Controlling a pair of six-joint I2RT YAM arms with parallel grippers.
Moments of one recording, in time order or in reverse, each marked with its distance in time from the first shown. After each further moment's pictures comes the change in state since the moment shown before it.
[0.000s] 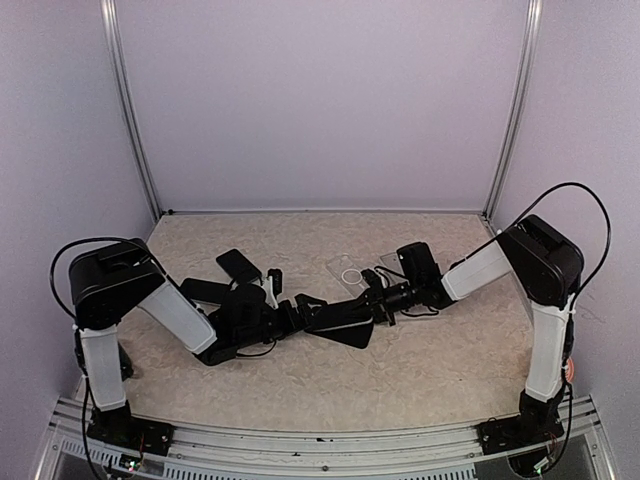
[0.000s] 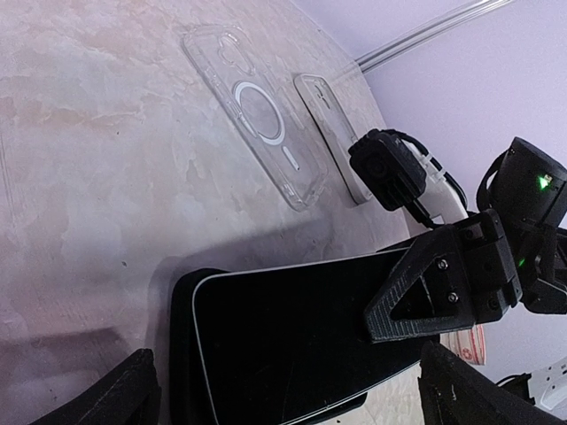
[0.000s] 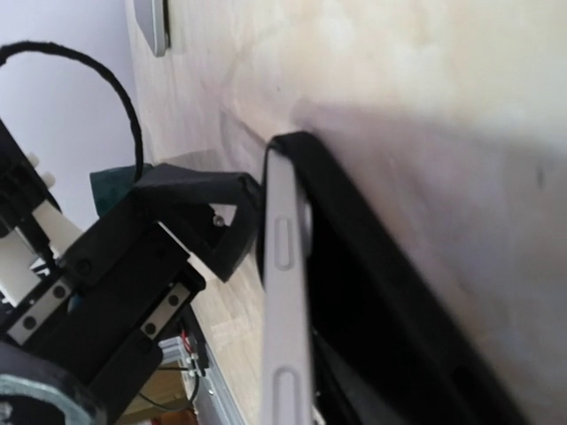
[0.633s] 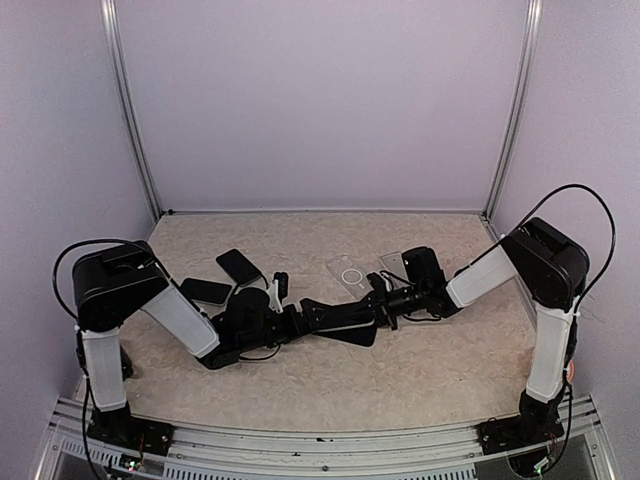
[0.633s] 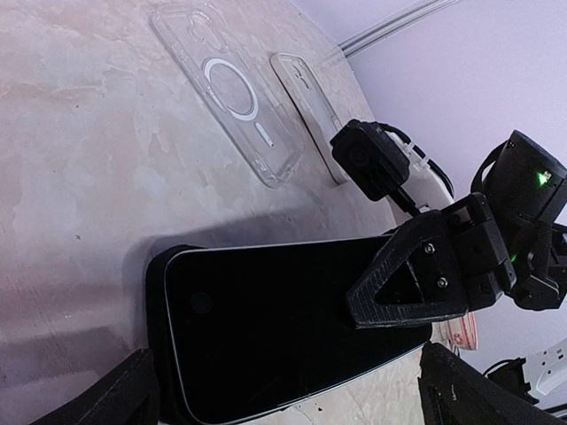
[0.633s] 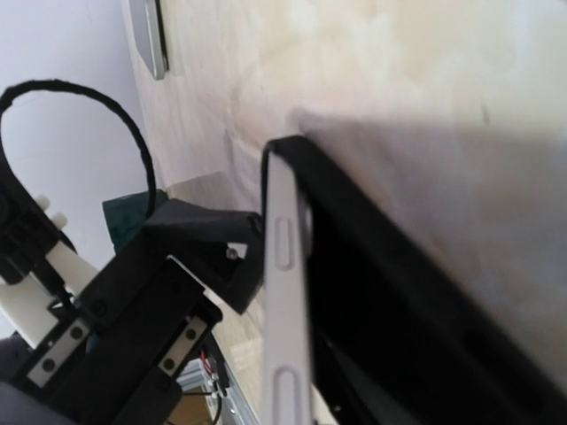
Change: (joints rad) left arm -0.034 0.012 0.003 0.026 0.017 -0.008; right arm 0.010 -0.043 -0.096 0.119 0.055 0.139
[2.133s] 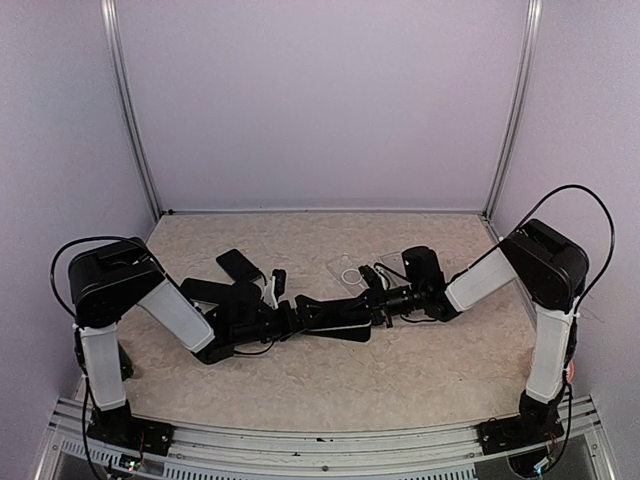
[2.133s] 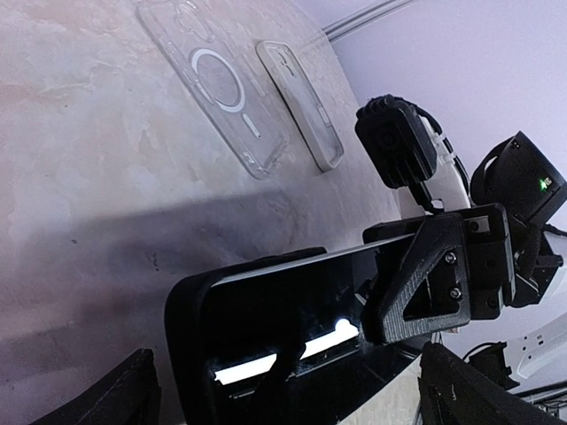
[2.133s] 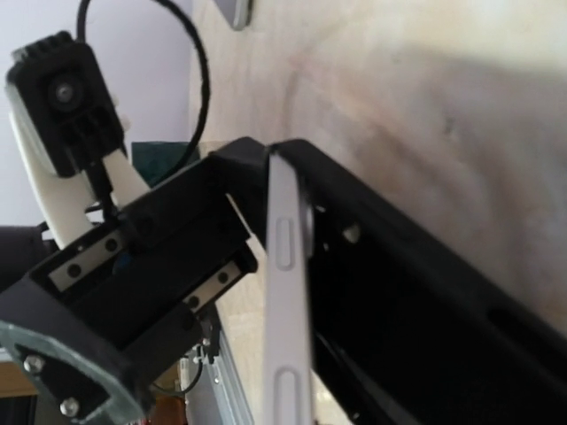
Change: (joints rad) left arm 0.061 -0.012 -0.016 0.014 0.132 0.011; right arm 0.027 -0.002 -0.025 0.151 -0.054 -0.115
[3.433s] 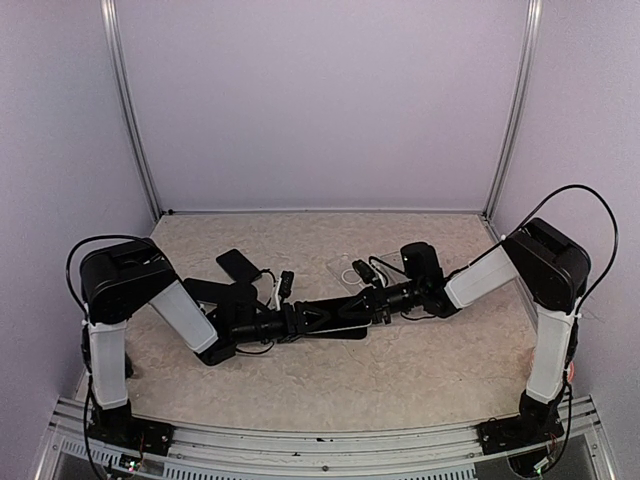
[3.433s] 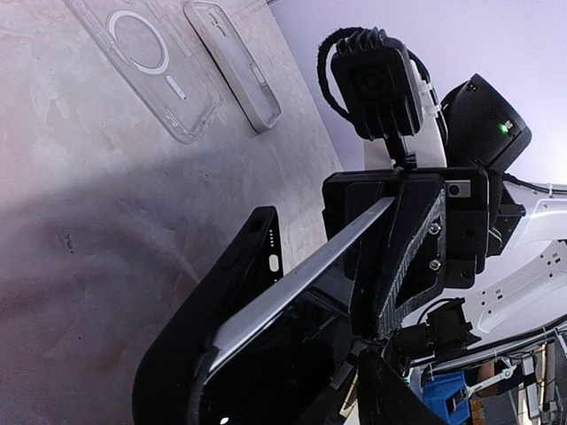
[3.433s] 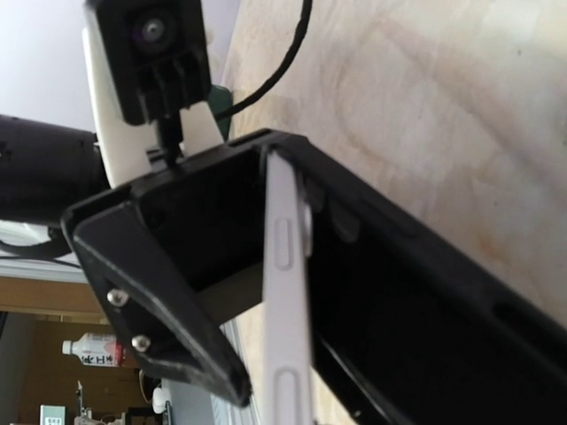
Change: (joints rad) left arm 0.021 0.069 0.011 0.158 0.220 -0.021; right arm 0.003 -0.013 0.025 -0.026 -0.106 -0.169
